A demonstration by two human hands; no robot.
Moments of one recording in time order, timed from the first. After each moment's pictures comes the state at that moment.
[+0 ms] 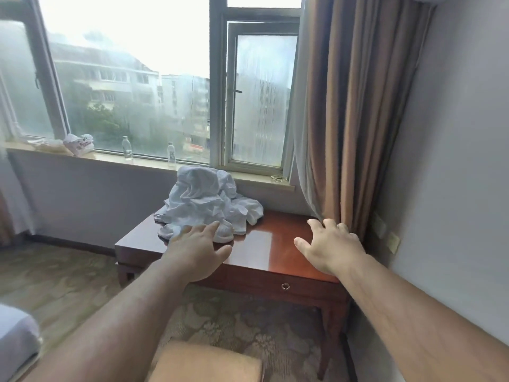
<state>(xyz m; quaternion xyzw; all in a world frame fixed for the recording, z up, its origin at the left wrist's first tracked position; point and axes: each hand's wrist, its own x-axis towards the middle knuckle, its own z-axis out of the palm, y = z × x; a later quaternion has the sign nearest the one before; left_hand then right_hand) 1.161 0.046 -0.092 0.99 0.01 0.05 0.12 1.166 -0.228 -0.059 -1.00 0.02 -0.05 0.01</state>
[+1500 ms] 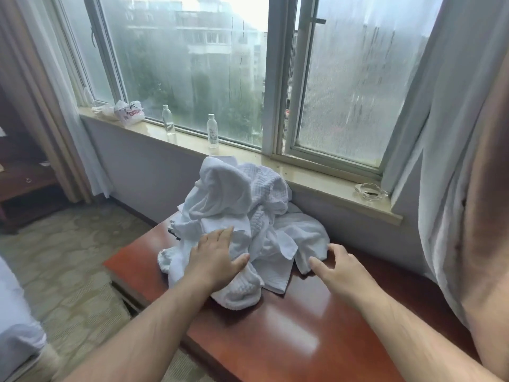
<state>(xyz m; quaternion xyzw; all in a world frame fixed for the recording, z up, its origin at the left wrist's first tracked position) 1.692 0.065 -0.225 0.96 0.18 0.08 0.18 1.768 -0.202 -0.201 -0.94 -0.09 0.13 0.30</state>
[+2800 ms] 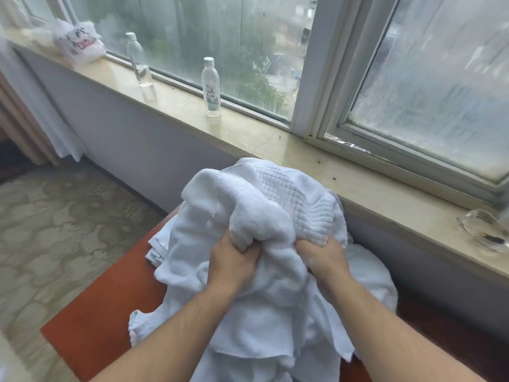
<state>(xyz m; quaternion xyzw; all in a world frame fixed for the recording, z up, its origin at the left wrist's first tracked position) 1.976 0.233 -0.312 0.80 0.30 0.13 0.50 2.060 0.067 -0.293 -0.80 0.03 0.15 0.58</state>
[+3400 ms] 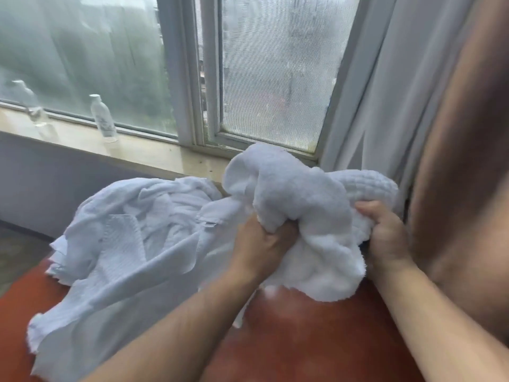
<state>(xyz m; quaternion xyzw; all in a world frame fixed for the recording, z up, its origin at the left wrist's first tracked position) 1.920 -0.090 -0.193 0.82 0.00 0.15 0.55 1.939 -0.282 -0.147 -0.53 0.02 -0.05 0.84</state>
